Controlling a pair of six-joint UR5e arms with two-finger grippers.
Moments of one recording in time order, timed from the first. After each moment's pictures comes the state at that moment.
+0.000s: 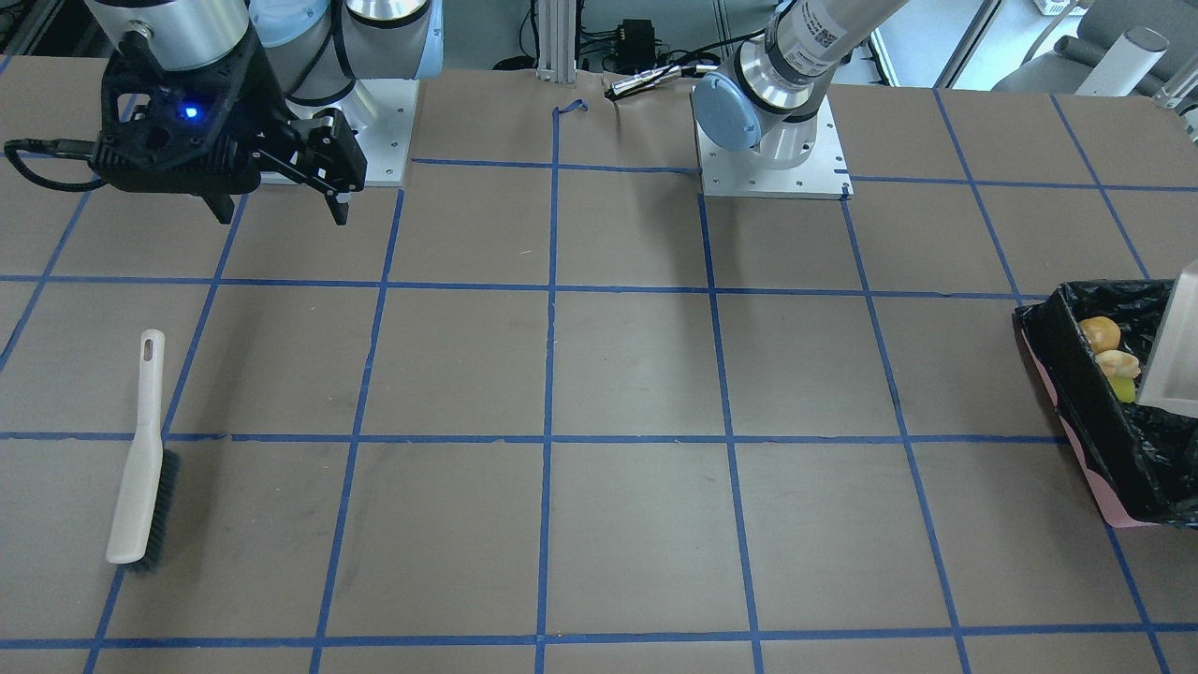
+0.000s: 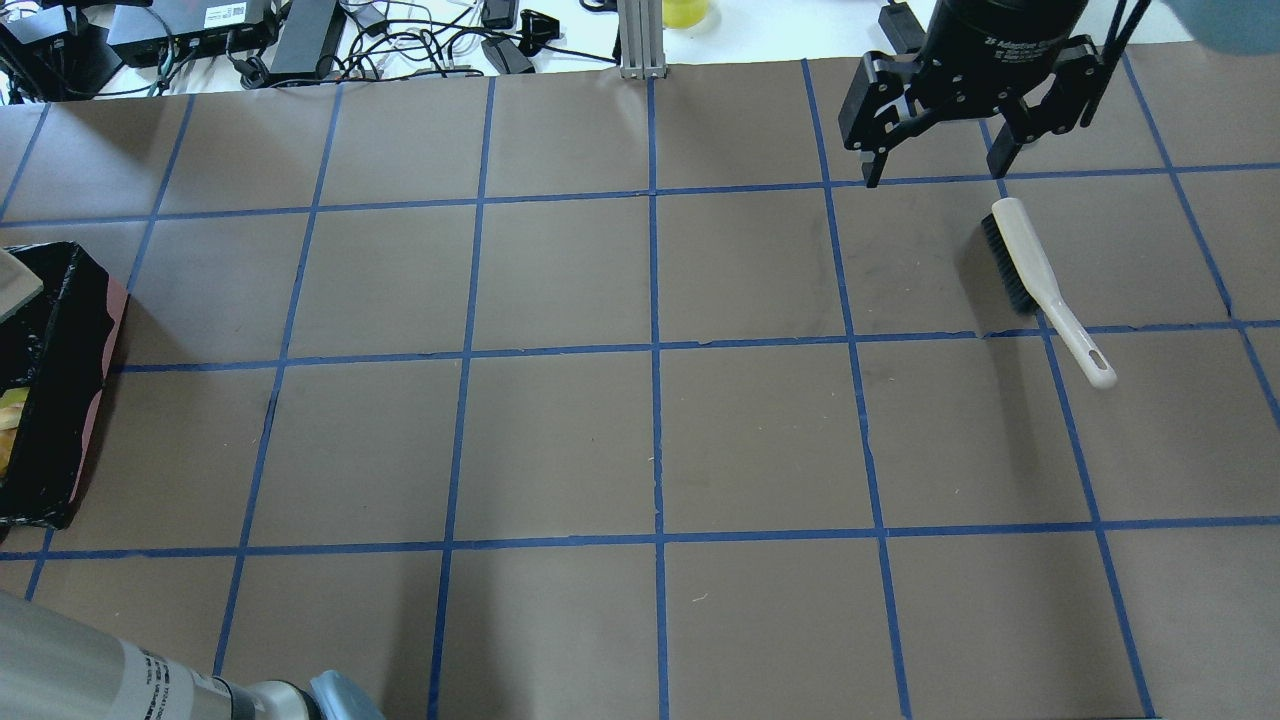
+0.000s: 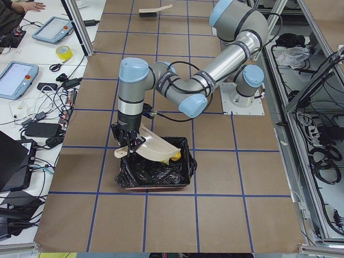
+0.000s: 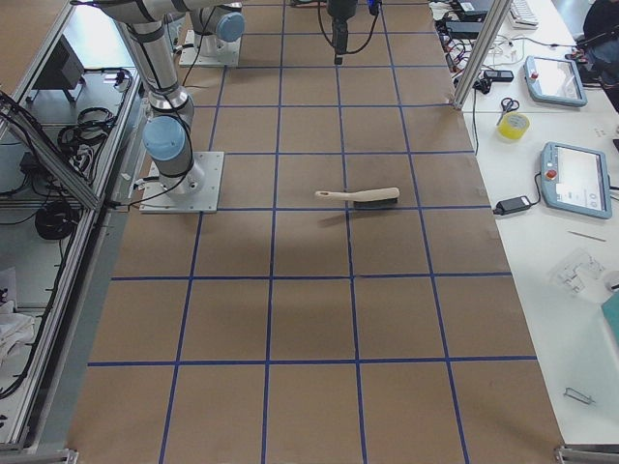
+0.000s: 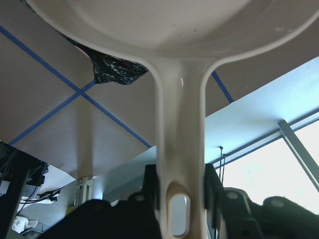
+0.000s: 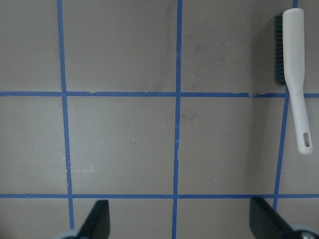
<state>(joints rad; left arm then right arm) -0.80 -2.01 -1.12 -1.18 1.76 2.96 1.63 -1.51 1.39 -1.43 -1.58 0.04</state>
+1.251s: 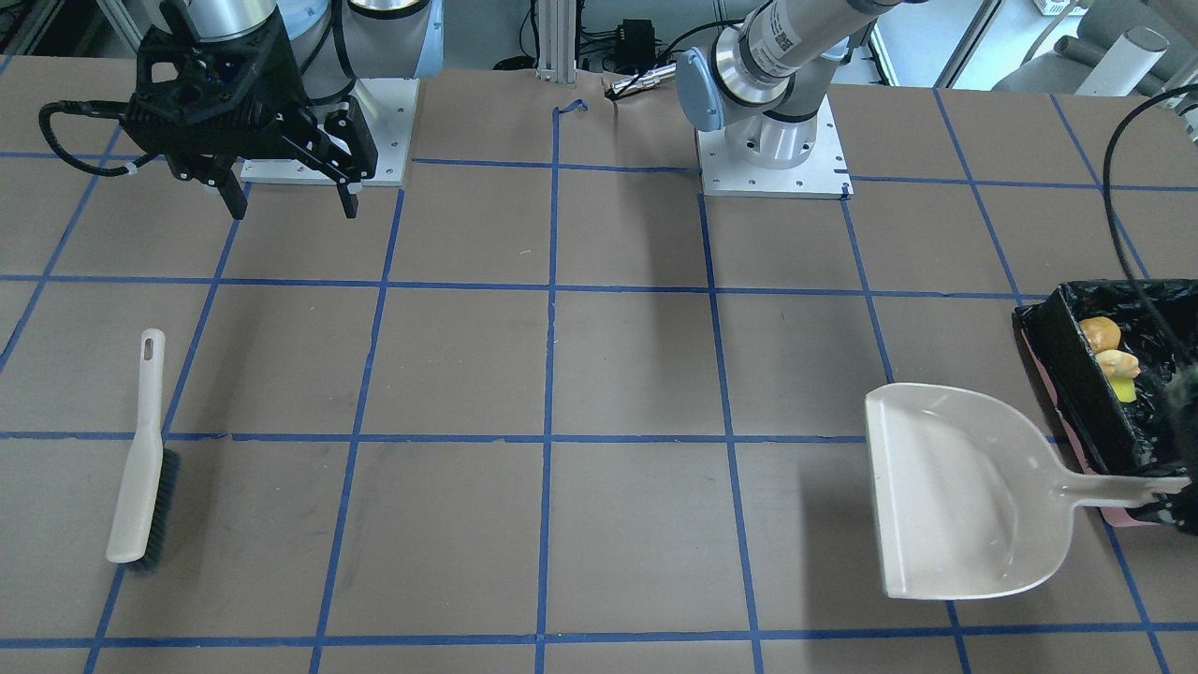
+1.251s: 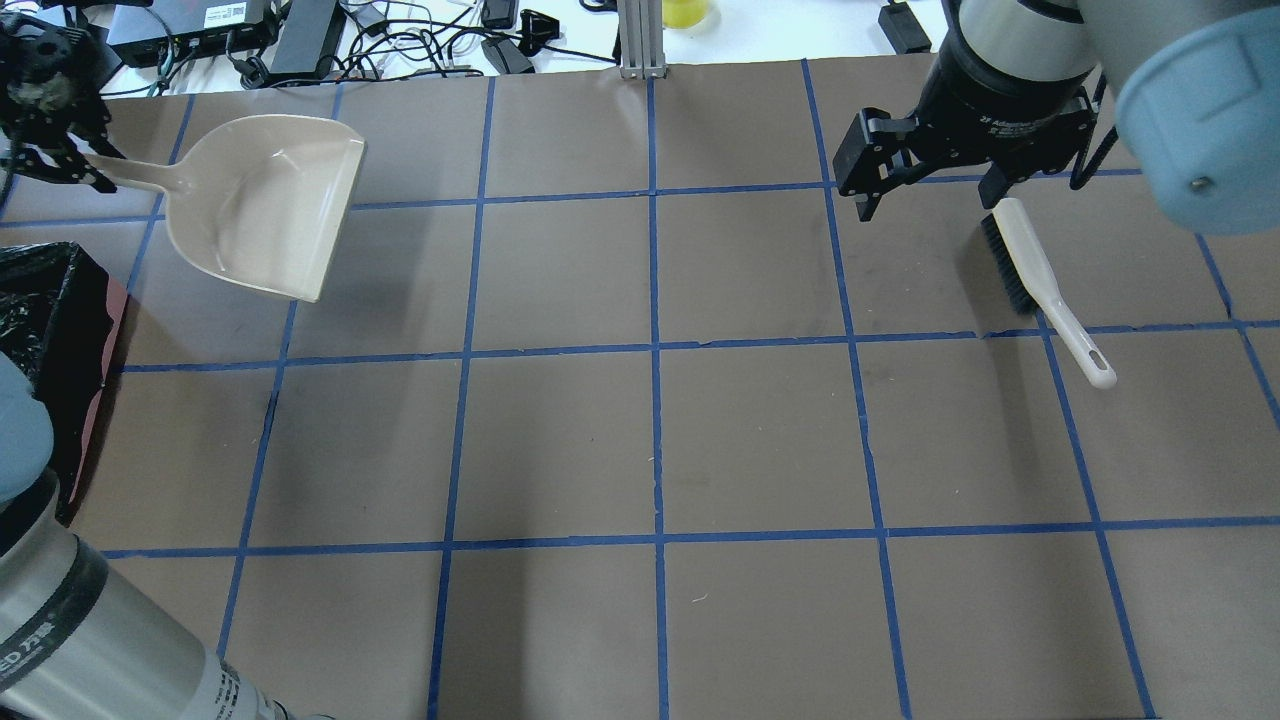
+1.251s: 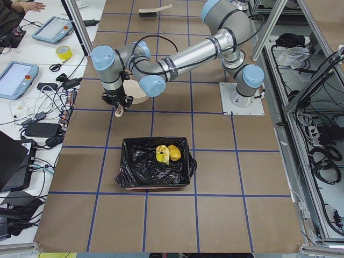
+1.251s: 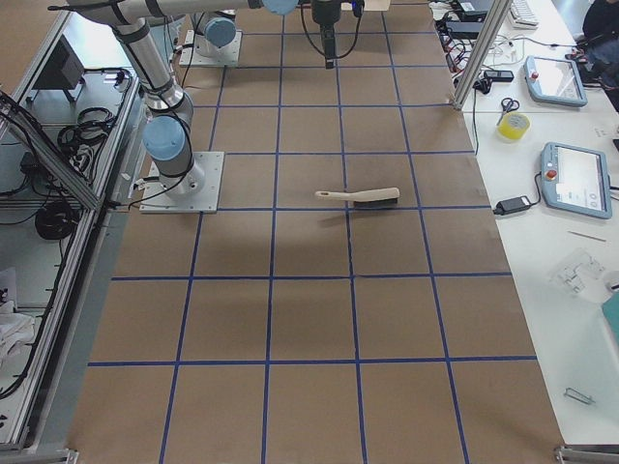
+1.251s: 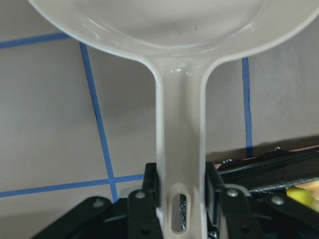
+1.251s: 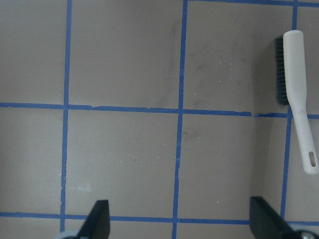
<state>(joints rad) -1.11 -2.15 -1.13 -1.46 1.56 2.12 1.64 -1.63 1.57 -1.64 -1.59 0.01</state>
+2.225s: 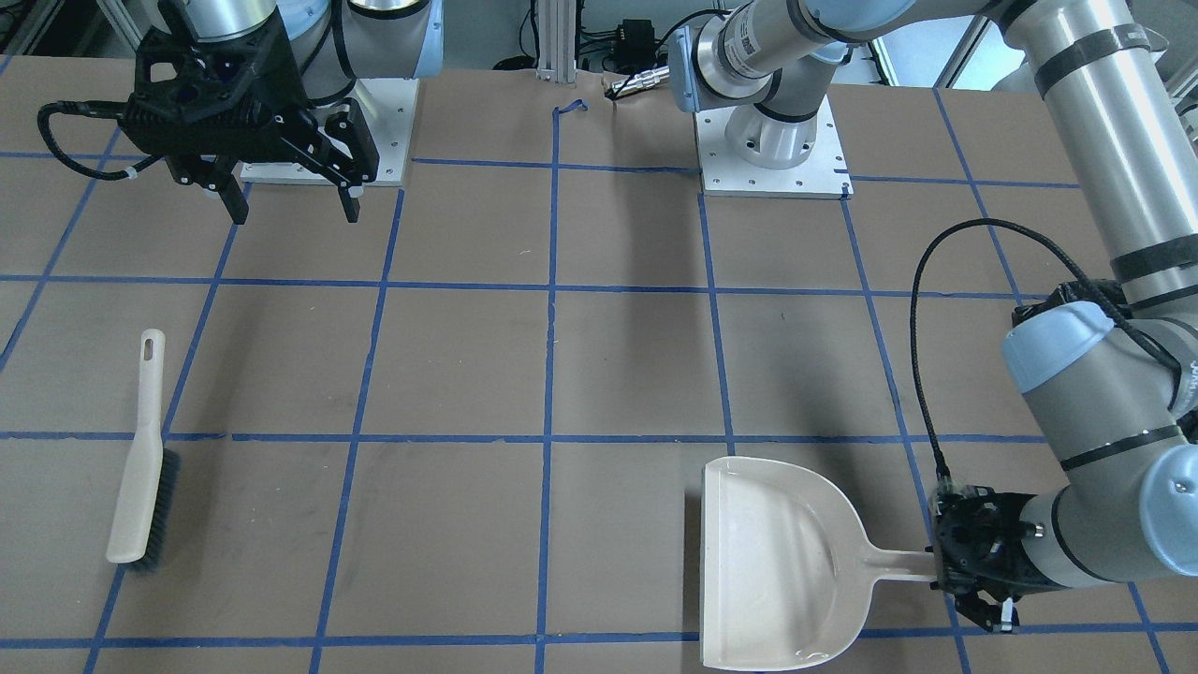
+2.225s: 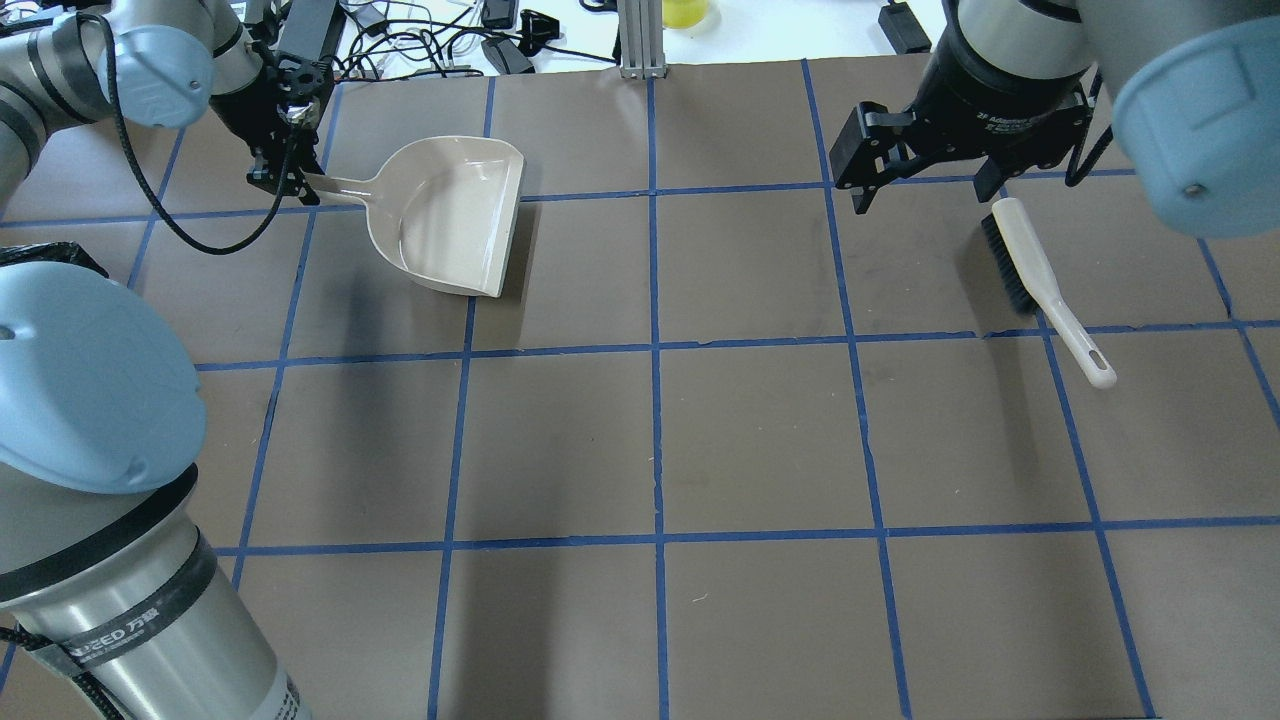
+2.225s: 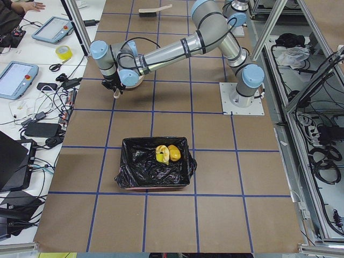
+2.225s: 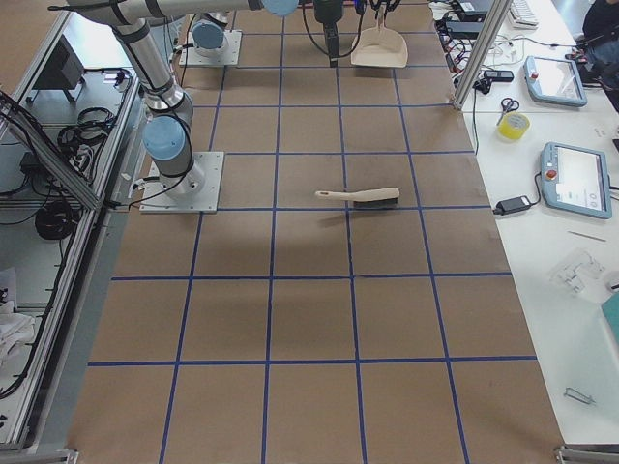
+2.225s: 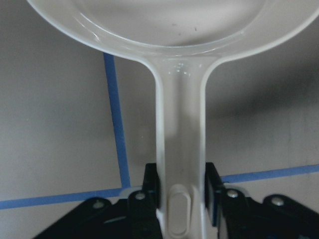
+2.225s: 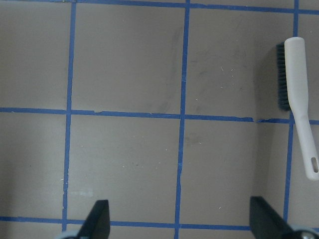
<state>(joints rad) -1.33 -2.25 -1.18 -1.35 1.56 1.89 1.64 -1.63 1.58 -1.66 -1.58 0.02</state>
